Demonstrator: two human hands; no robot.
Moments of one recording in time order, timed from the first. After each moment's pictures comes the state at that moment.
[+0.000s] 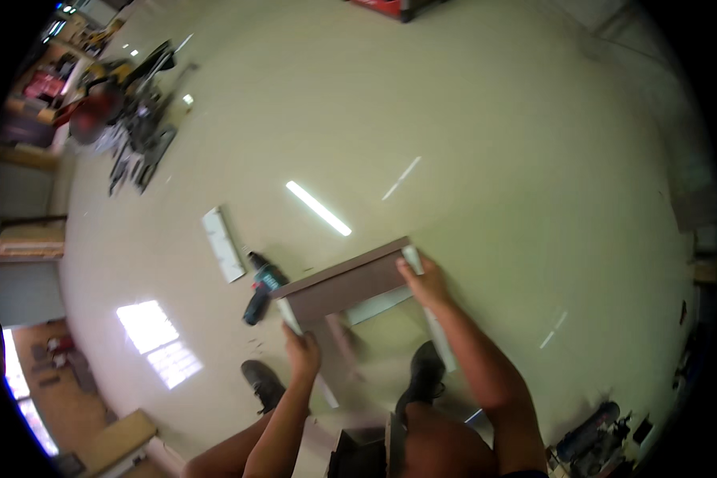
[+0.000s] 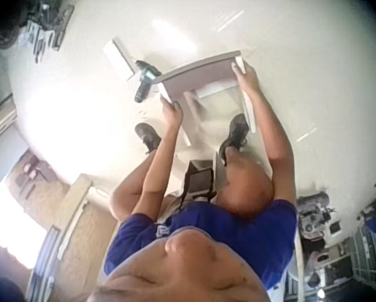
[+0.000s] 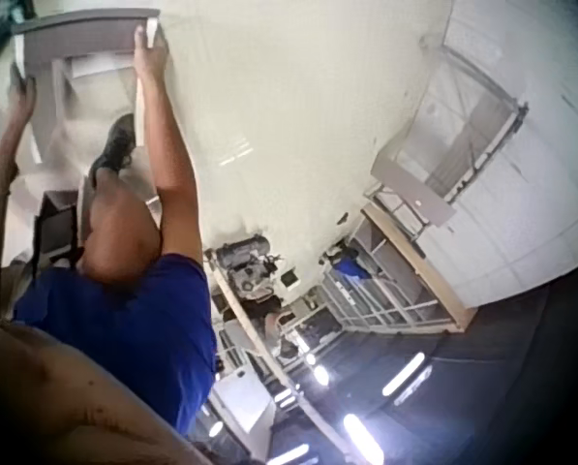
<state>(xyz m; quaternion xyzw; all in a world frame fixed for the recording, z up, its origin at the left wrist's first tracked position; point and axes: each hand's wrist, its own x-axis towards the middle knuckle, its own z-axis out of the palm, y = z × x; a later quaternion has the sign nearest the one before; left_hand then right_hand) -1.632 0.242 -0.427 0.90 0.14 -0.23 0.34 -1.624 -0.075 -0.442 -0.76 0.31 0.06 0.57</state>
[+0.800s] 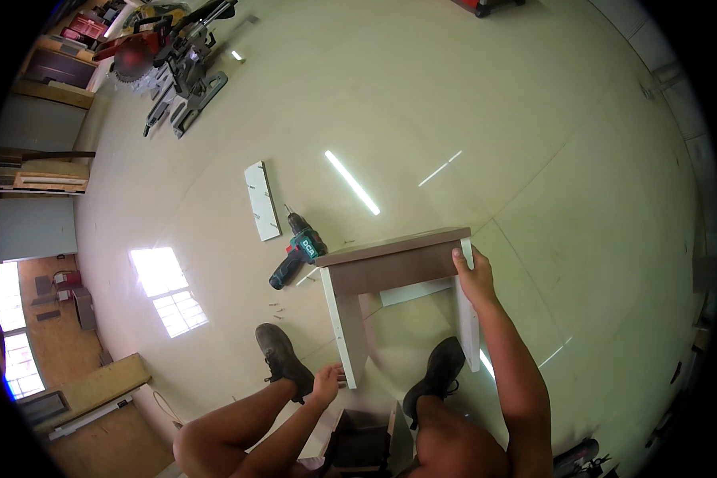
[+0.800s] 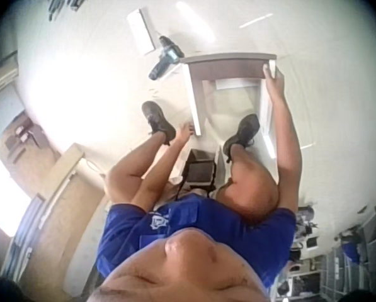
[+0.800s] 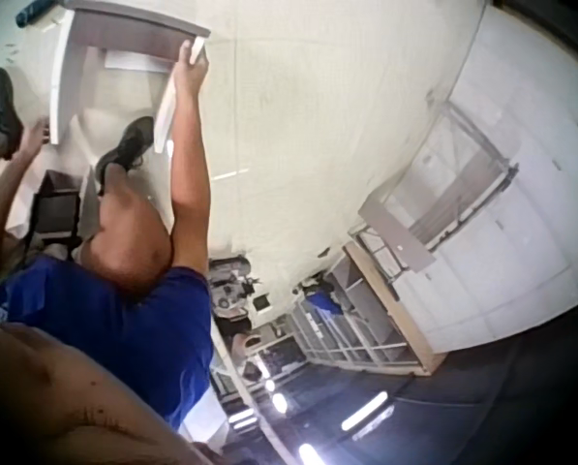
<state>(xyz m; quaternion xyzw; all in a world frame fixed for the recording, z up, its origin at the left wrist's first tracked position) -1.804 0.352 -0.490 0.64 0.38 -0.40 0.54 -1.616 -0.065 -0.433 -0.75 0.29 0.04 0.59</state>
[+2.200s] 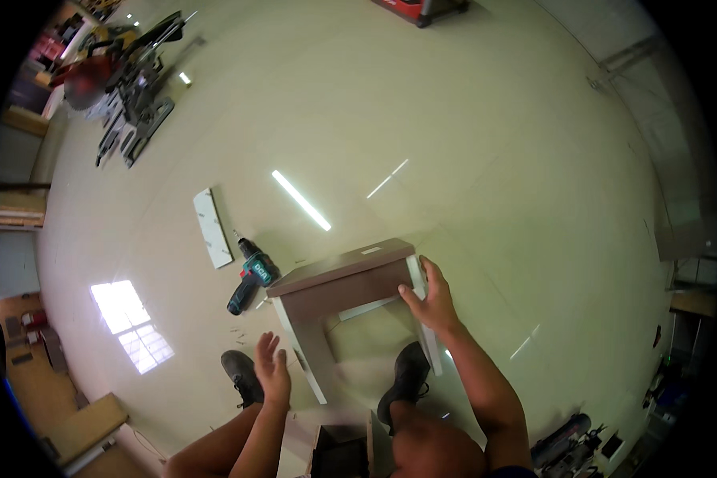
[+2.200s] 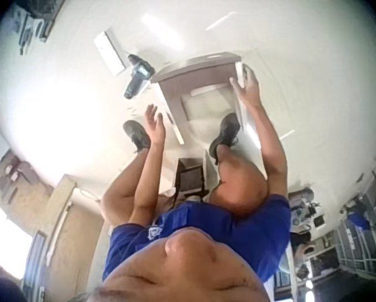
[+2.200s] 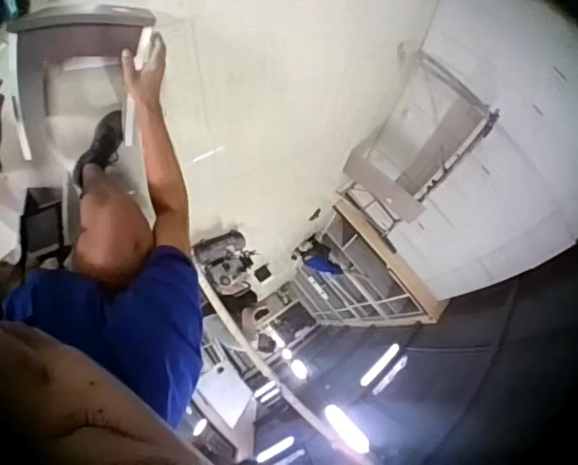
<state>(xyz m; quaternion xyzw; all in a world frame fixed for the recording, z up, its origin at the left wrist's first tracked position) -1.673 0.298 -0.412 0.74 0.15 -0.12 0.64 -1.650 -0.067 -0.407 -0.85 0.17 -0.08 0.50</state>
